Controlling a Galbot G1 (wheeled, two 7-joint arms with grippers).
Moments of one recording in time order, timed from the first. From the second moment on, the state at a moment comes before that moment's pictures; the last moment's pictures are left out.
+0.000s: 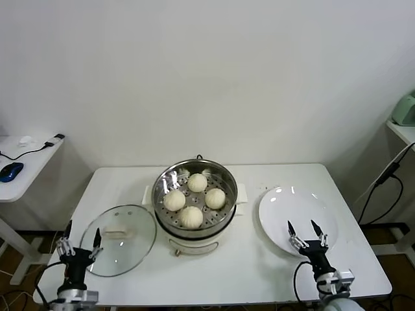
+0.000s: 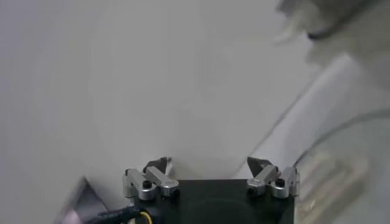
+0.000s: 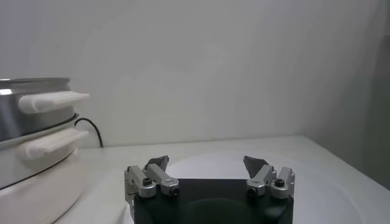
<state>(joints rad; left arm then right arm) 1.62 -1.30 -0.70 -1.80 0.66 -0.08 -0.33 -1.45 1.20 0.54 1.64 0.45 0.20 -0.08</state>
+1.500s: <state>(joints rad) 1.37 -1.31 -0.65 -1.43 1.27 -0.03 -0.40 -1.56 1.29 0.59 1.69 0.37 0.22 -0.08</state>
